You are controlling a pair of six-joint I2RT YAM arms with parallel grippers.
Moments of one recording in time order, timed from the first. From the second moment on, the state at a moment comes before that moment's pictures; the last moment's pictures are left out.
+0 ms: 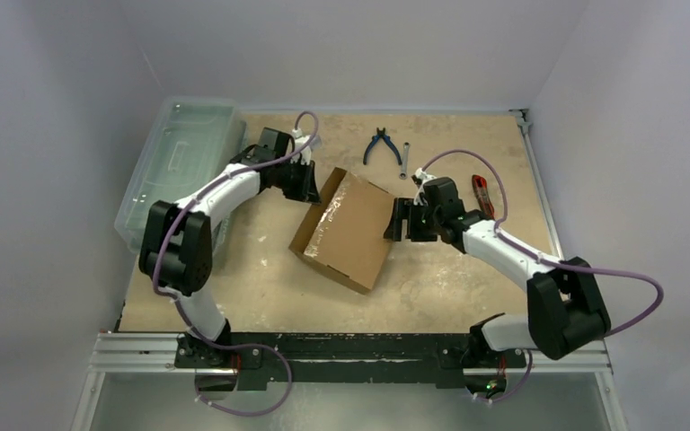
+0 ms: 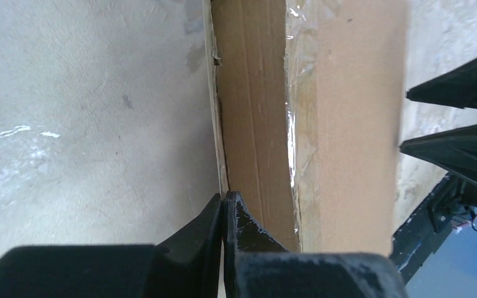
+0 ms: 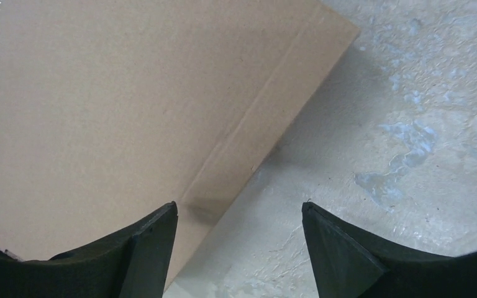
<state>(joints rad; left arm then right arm) -0.33 1.80 1.29 -0.45 0.51 -0.14 0.41 1.38 0.76 -0.23 -0.20 0.43</state>
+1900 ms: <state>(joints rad) -0.53 1.65 1.62 -0.67 0.41 -0.27 0.50 1.29 0.61 0.33 -0.42 0.99</state>
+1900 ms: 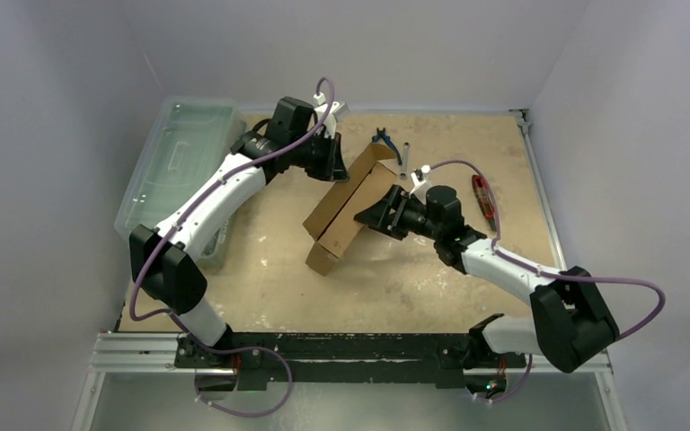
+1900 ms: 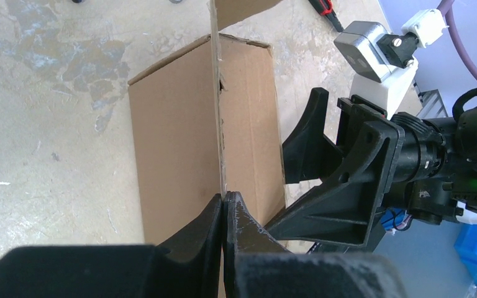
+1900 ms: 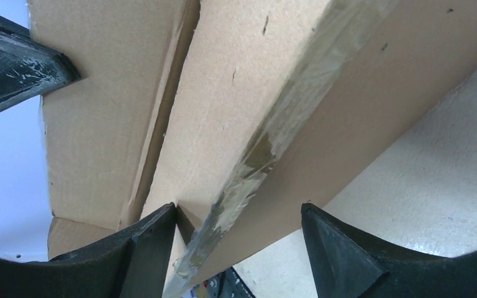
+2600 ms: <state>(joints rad) -0.53 1.64 1.63 -0.66 0.38 -0.25 0.42 1.12 0.51 0.19 -0.38 0.81</state>
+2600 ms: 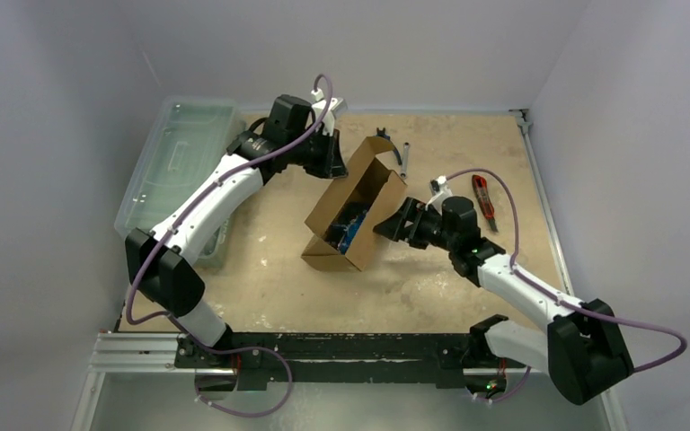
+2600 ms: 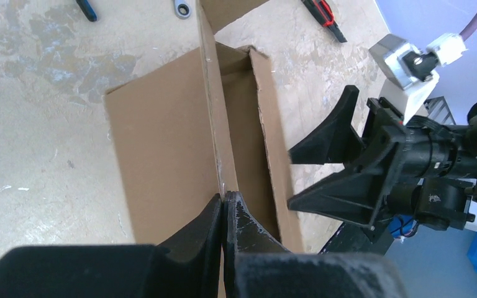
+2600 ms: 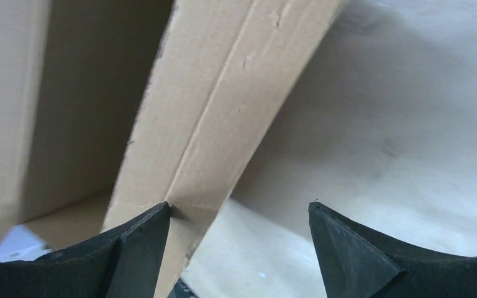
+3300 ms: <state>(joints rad) -0.53 1.62 1.68 -0.70 0.40 -0.23 0.44 0.99 0.78 -0.27 -0.22 0.59</state>
